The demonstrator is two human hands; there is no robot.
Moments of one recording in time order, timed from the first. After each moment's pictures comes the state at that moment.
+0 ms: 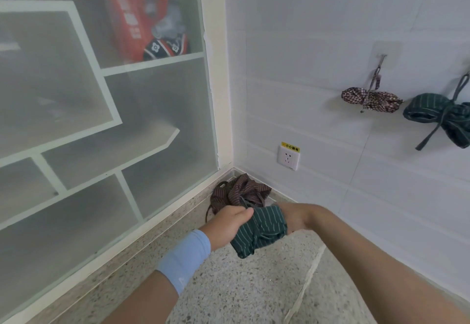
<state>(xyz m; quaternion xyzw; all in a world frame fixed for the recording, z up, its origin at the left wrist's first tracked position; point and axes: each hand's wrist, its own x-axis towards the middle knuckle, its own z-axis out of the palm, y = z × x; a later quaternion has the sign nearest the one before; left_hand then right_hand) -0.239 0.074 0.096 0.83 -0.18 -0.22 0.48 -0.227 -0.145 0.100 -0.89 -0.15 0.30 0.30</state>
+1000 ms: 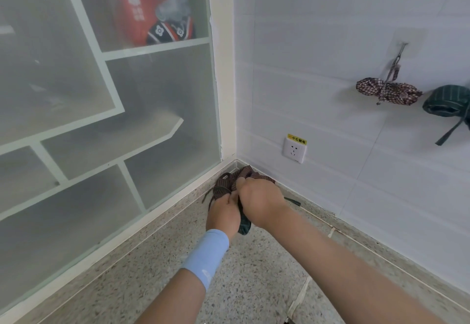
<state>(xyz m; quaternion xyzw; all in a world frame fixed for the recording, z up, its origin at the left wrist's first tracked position) -0.226 0.059 0.071 0.84 0.08 -0.04 0.54 -0.234 -0.043 0.127 -0.99 -0.15 -0.06 -0.03</state>
